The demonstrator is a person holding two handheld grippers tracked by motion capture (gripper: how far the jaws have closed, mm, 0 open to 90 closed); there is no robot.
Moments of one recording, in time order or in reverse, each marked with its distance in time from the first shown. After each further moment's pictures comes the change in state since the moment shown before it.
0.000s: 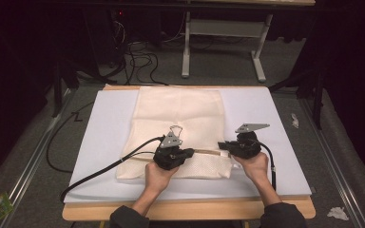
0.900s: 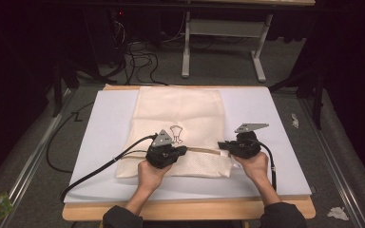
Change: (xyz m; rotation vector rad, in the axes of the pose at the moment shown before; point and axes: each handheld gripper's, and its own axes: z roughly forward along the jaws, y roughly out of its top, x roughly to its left) left arm 0.010 -0.001 -0.017 -0.014 0.033 0.013; right arm 0.001 0.001 0.000 0.007 -0.006 -0.018
